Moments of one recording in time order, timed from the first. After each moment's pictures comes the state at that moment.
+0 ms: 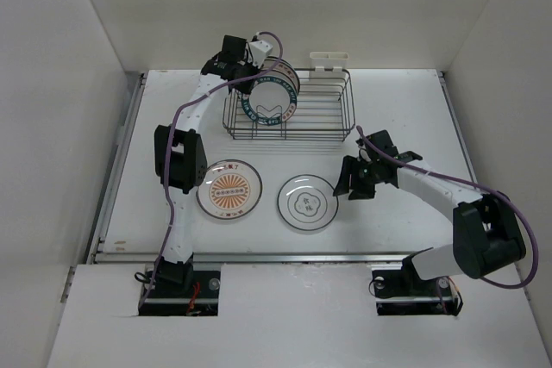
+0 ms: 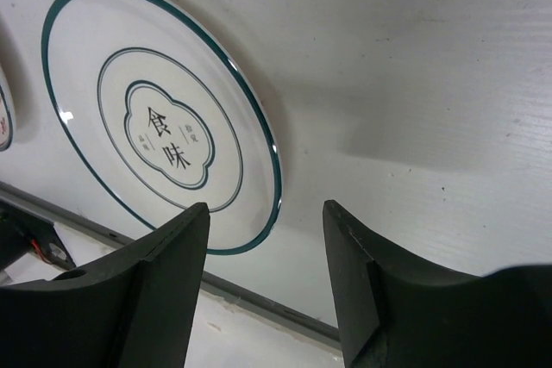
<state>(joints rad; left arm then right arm) -0.30 2.25 2.16 -0.65 0.11 0.31 0.35 1.40 0.81 -0.51 -0.32 0.53</state>
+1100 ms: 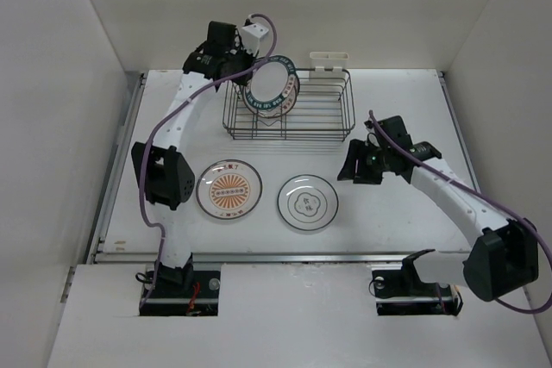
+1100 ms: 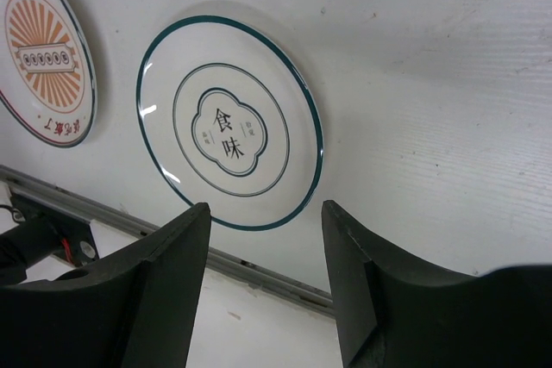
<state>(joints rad) -0.31 2.01 2.10 -0.72 0.20 0.27 0.35 1.27 0.97 -0.68 -0.26 0.51</state>
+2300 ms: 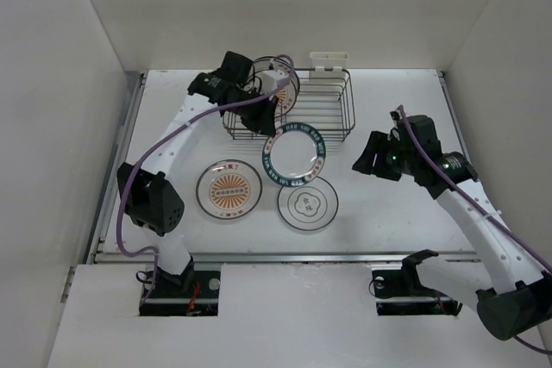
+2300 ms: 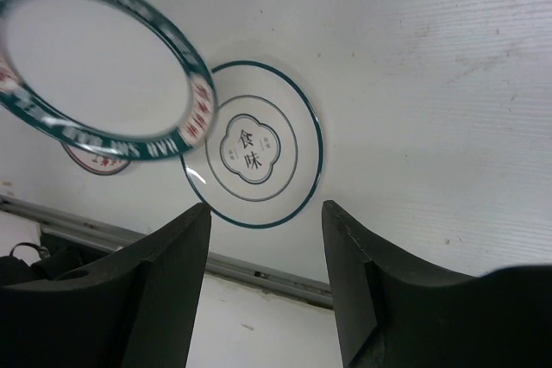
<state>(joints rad) -0.42 1.75 1.83 -1.01 0.56 0.20 0.35 1.03 1.05 -0.81 -0.13 0.54</state>
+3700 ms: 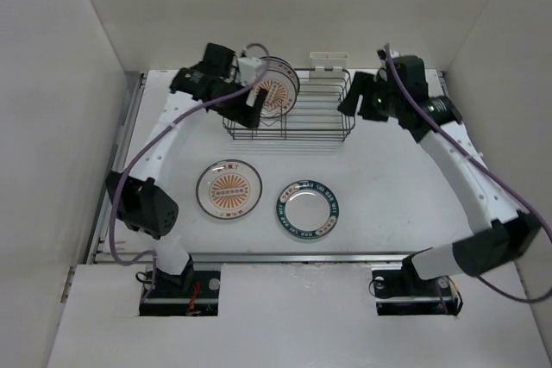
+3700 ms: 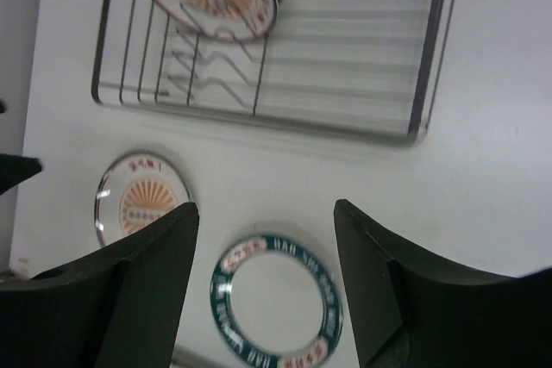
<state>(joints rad) -0.41 1.73 1.83 -1.06 0.24 0.15 0.35 1.36 1.50 -0.76 -0.07 0.45</state>
